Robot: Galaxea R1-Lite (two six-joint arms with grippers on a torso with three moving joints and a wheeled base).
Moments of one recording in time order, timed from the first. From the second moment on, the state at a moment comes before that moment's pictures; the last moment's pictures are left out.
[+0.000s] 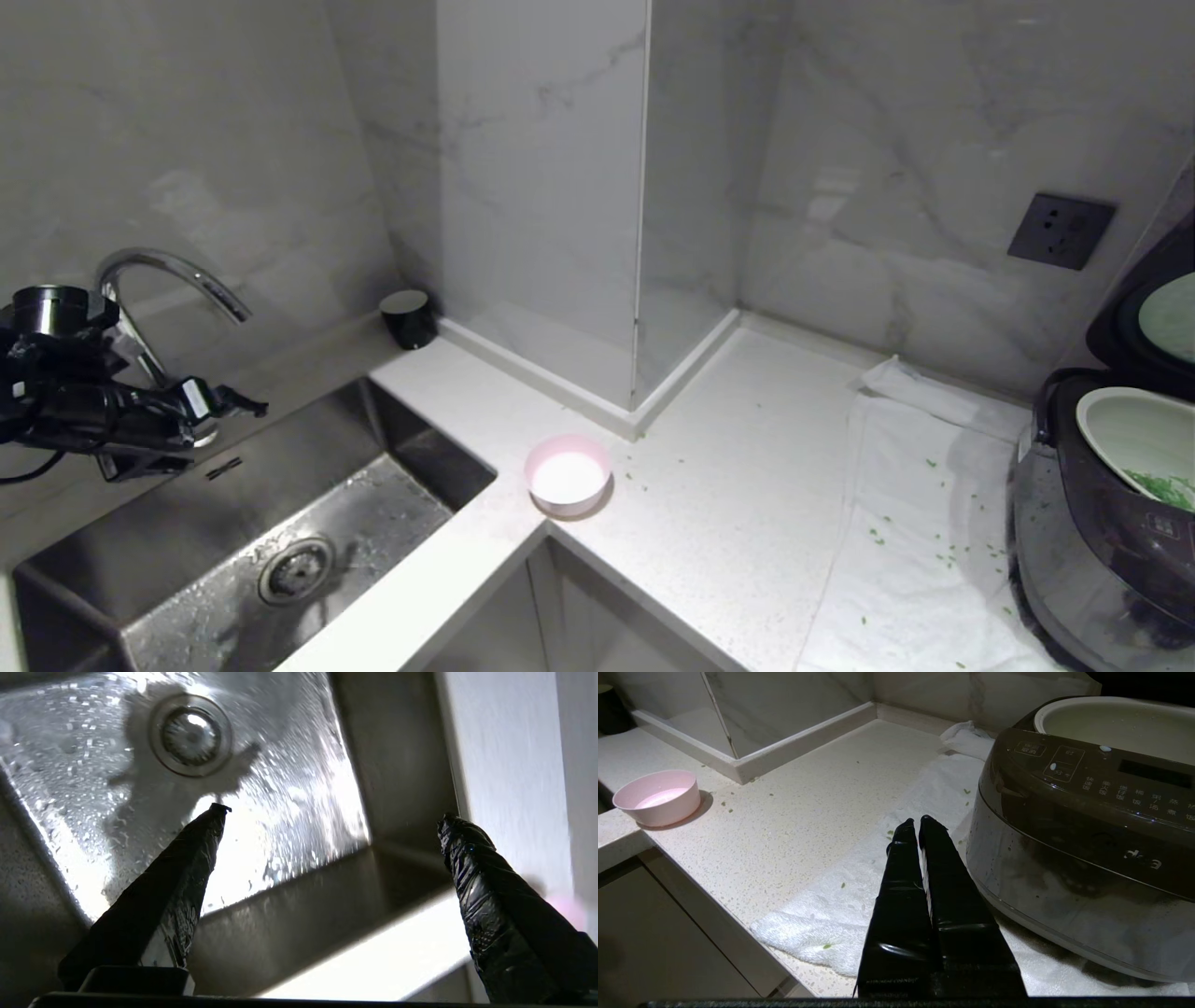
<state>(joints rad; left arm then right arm) 0.35 1.89 -1.15 0.12 -0.25 -0.33 0.00 0.00 0.00 0.00 0.00 0.00</state>
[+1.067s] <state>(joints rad) 0.04 1.51 -0.76 -0.03 -0.25 -0.21 0.00 0.00 0.00 0.00 0.00 0.00</state>
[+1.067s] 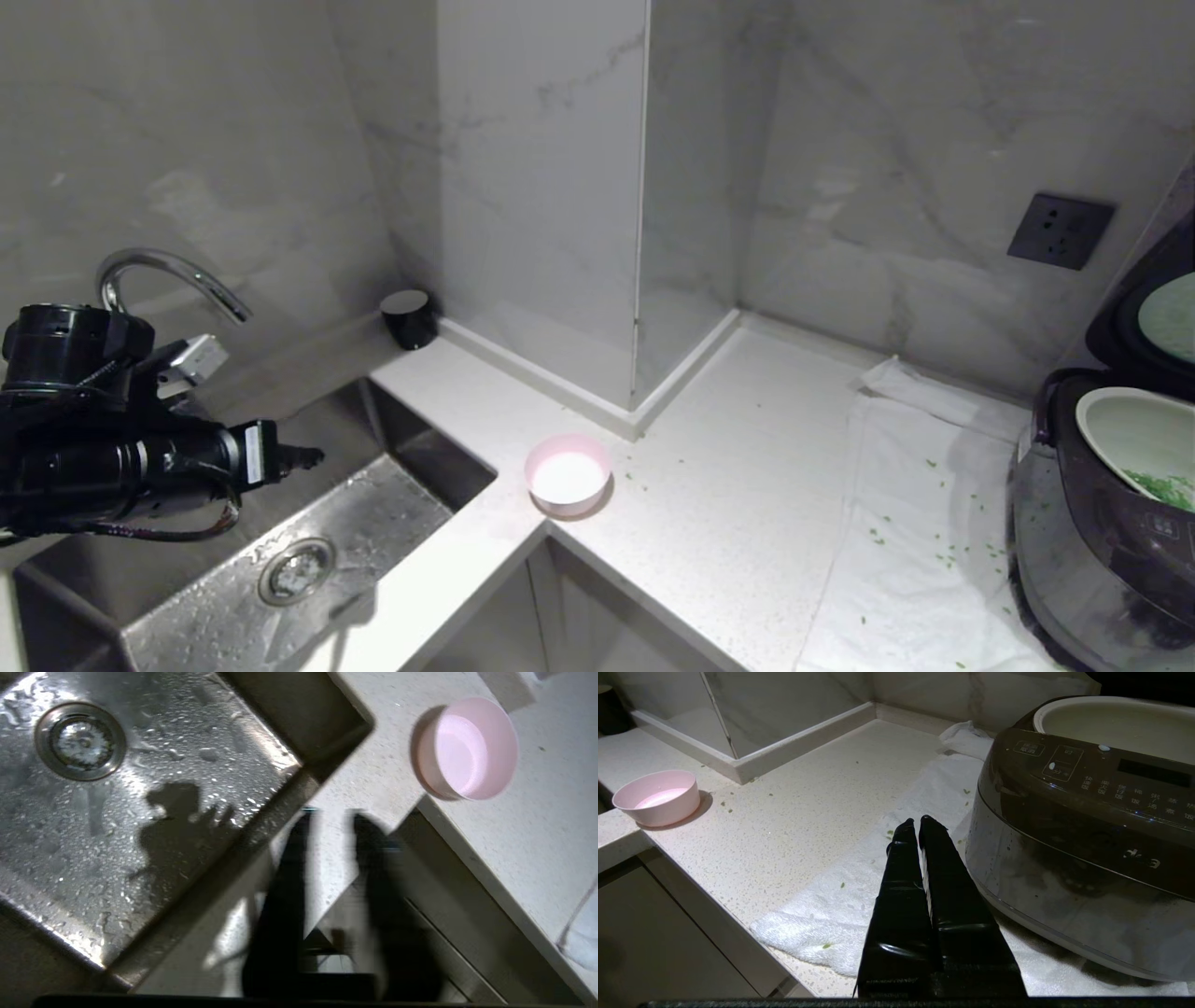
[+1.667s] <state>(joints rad) -0.17 1.35 -0.66 -0.15 -0.10 -0.24 0.00 0.00 0.00 0.00 0.00 0.00</state>
